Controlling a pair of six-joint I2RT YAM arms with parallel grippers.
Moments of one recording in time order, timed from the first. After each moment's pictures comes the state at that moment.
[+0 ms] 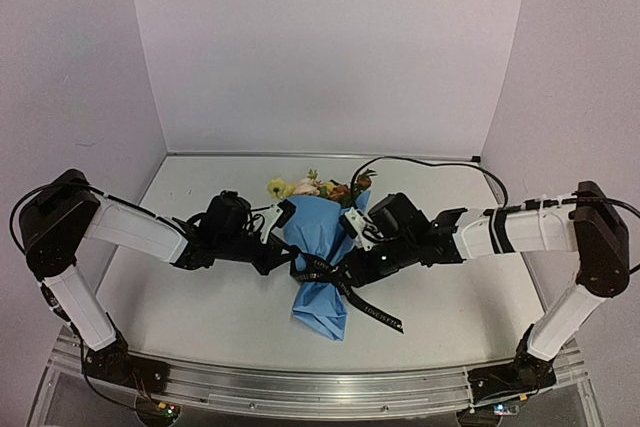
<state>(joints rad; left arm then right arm) -0.79 1.68 0.77 0.34 0.34 -0.12 0.91 1.65 0.98 -0.21 -0.19 0.42</state>
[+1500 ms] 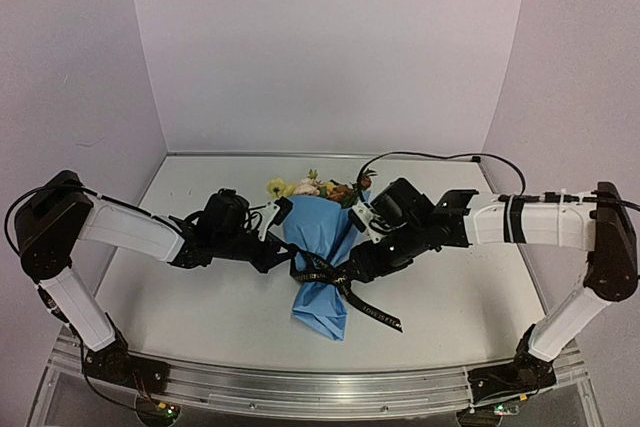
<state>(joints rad) -0.79 1.65 0.77 0.30 0.33 -0.18 0.91 1.59 1.10 -0.52 -0.11 0.42</state>
